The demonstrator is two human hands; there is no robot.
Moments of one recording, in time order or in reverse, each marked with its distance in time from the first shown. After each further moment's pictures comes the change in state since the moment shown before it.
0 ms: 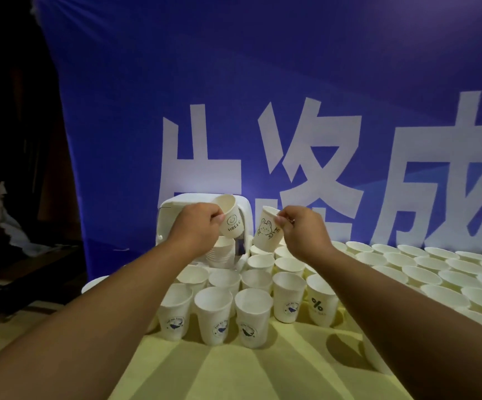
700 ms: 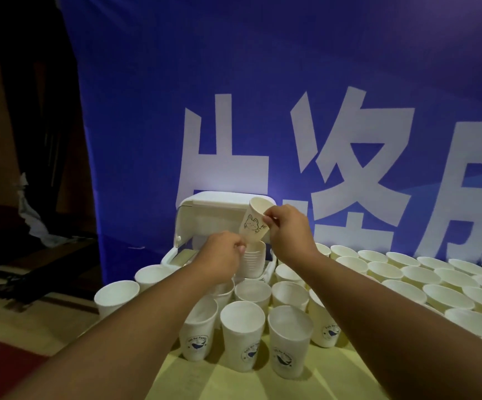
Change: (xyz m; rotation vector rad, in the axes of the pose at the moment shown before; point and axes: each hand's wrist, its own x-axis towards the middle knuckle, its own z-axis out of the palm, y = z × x) left_hand 0.006 -0.053 0.046 -0.026 -0.241 -0.140; right_hand 0.041 -0.024 0.100 -0.042 0.030 -0.125
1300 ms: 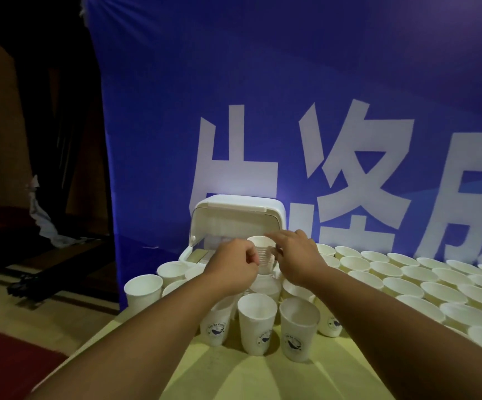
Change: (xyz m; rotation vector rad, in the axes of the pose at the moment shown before) left_hand -0.058 0.011 -0.023 -0.147 -0.029 0.025; right_hand -0.041 0.007 -0.001 -0.386 -0.276 -0.158
